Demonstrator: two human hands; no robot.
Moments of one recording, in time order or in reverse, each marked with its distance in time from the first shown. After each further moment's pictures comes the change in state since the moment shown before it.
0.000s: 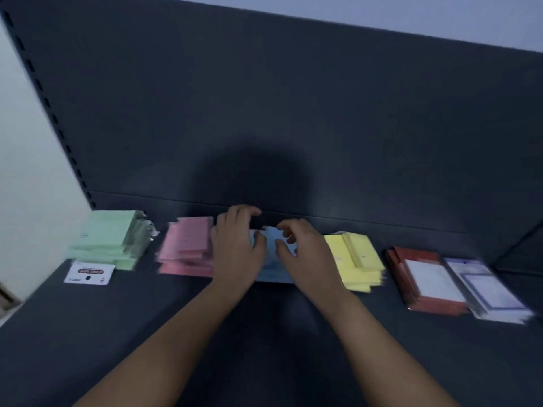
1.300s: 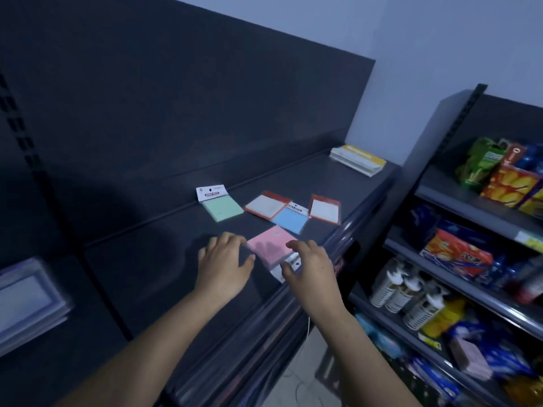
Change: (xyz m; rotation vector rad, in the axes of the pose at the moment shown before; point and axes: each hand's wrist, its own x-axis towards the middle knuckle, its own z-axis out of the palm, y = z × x) left_hand -0.226 0.489 0.417 -0.132 -0.847 0.526; right_hand -0.339 0.361 -0.458 -0.516 0.440 0.868
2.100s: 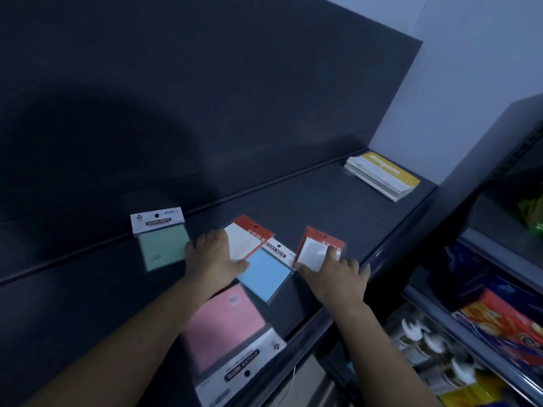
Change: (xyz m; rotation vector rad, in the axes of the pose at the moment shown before) left_hand 0.195 0.028 0.094 0.205 -0.173 -0.253; right_hand 0.210 0.154 0.024 -0.497 -0.296 0.334
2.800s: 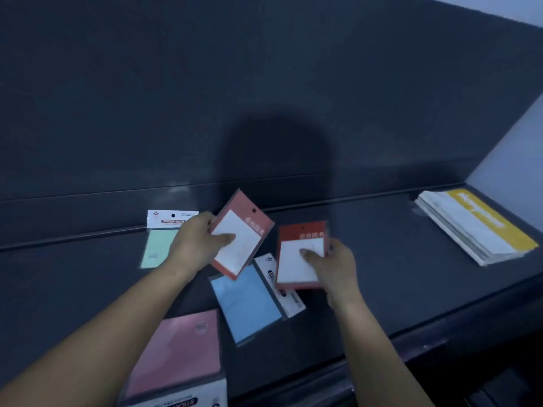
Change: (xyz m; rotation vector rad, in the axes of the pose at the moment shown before) left_hand 0.030 0.031 -0.030 -0.651 0.311 -0.428; right_hand 0.120 -0.021 -0.019 1.182 -0.291 -0.309
